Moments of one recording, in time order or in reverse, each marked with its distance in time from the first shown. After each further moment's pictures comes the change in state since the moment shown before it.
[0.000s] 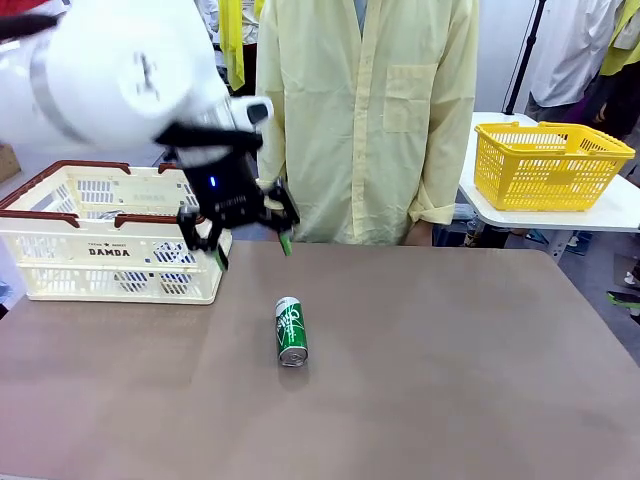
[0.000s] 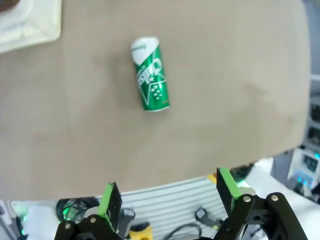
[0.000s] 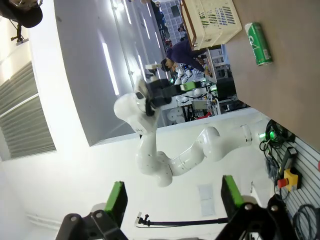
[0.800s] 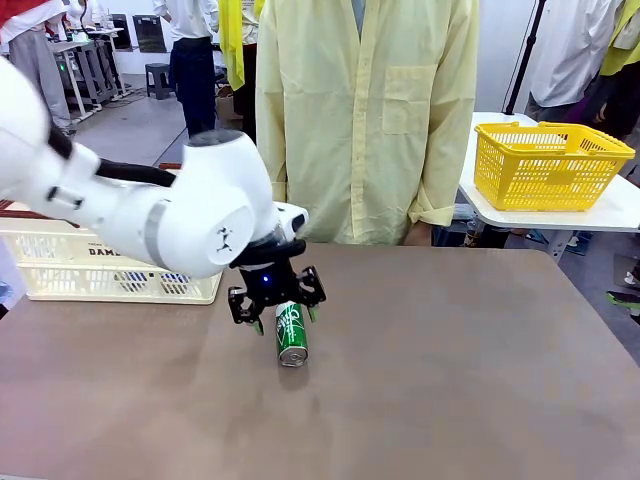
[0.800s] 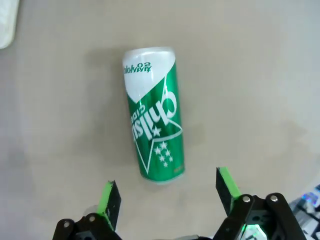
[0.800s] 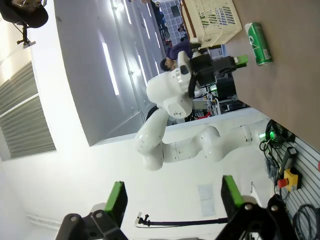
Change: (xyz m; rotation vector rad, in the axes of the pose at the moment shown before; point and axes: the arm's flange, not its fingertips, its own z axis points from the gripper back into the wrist) left arm 0.036 -0.008 -0.167 0.034 0.011 0.015; right arm 0.000 0.000 0.000 0.000 0.000 0.000
